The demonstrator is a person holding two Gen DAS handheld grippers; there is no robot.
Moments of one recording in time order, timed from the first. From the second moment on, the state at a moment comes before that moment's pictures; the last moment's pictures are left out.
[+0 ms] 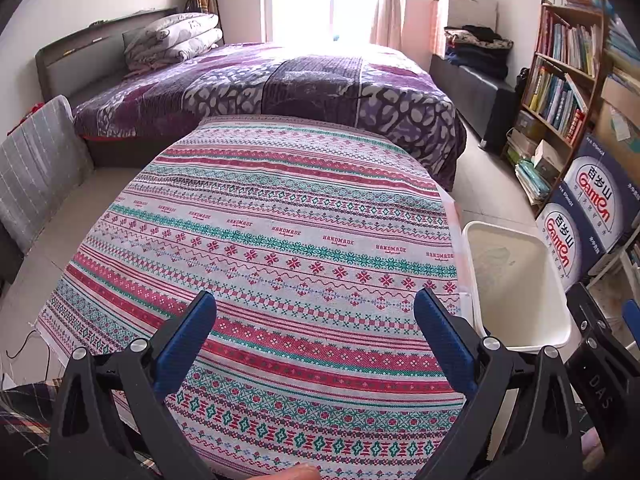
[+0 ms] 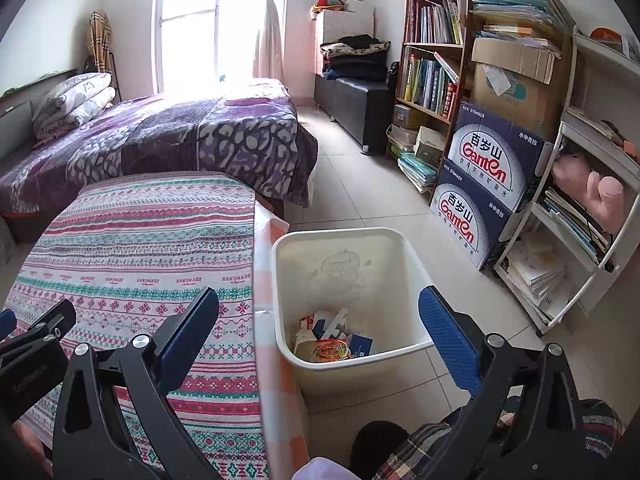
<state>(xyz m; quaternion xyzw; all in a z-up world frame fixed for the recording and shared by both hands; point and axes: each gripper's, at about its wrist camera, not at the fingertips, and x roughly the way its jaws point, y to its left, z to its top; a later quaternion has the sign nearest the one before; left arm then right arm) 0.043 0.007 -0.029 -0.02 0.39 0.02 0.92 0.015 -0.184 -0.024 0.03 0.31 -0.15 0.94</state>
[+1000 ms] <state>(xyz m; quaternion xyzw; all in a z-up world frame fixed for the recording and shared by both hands) 0.047 0.008 -0.035 -0.02 0.40 0.03 0.92 0.017 -0.185 -0.031 0.03 0.32 -0.15 0.93</state>
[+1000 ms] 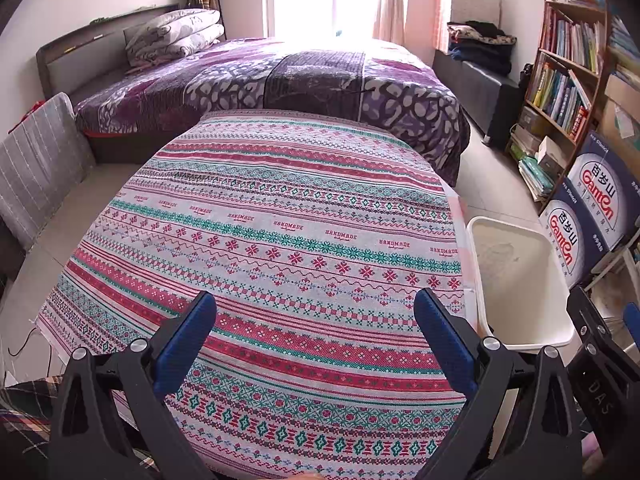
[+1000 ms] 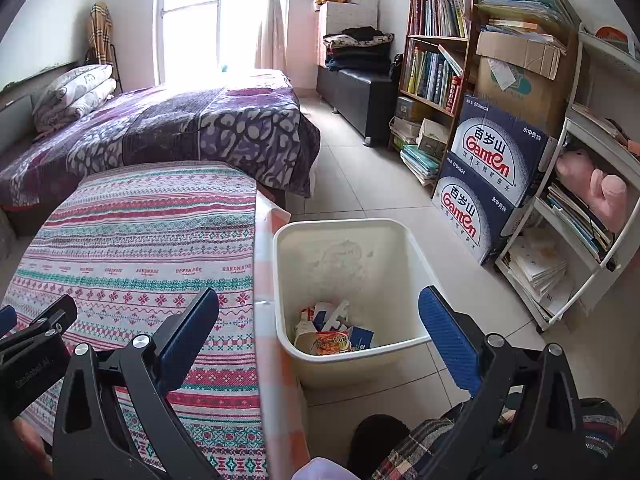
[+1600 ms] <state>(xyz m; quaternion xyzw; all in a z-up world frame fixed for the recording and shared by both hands) 0.042 0.004 -0.031 -0.01 0.38 0.01 0.92 0.019 -0.190 -0.033 0.03 0.33 -0.15 0.93</state>
